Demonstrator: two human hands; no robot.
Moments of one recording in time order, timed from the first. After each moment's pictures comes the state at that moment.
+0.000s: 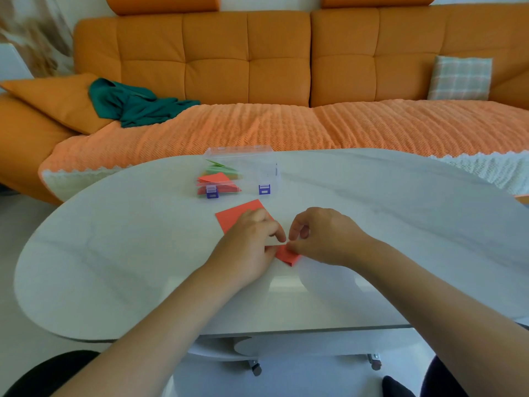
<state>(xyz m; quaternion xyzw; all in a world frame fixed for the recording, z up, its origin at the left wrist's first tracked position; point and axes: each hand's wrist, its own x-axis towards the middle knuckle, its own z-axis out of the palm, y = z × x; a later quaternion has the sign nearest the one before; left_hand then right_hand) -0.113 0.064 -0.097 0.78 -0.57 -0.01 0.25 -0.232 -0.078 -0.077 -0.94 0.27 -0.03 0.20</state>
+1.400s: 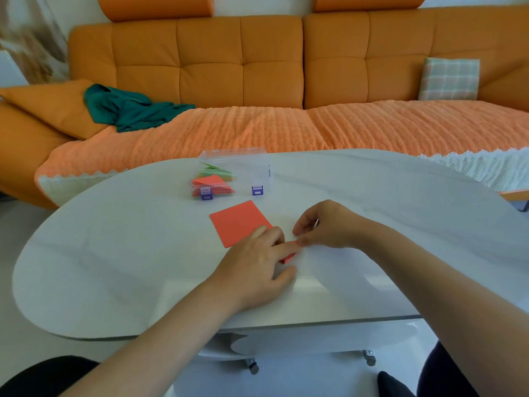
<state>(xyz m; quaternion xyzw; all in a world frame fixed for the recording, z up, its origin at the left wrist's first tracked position) -0.143 0.072 -0.103 0.75 -0.64 0.01 0.15 -0.244 -0.110 -0.070 -0.90 0.27 0.00 0.35</state>
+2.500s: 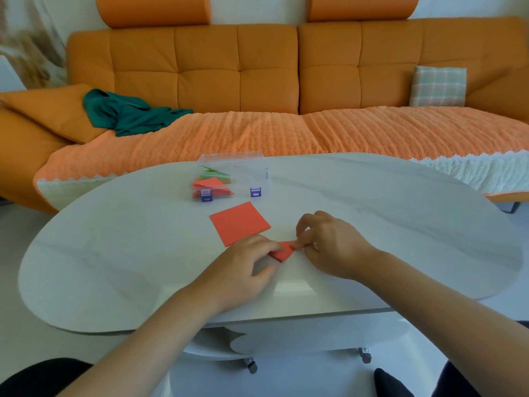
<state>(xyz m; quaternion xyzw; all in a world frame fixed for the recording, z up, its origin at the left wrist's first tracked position) -0.135 0.097 -0.106 0.73 -0.61 -0.09 0.29 -0.276 -0.090 -0.098 -0.98 0.11 -0.13 0.10</state>
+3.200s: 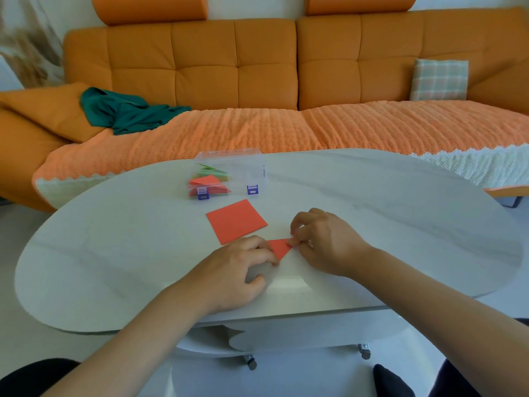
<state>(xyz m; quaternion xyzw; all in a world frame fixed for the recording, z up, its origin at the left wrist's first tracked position) -0.135 0.107 -0.093 0.74 -0.63 -0.11 0.18 -0.272 -0.091 -0.103 -0.98 0.08 -0.18 0.09</state>
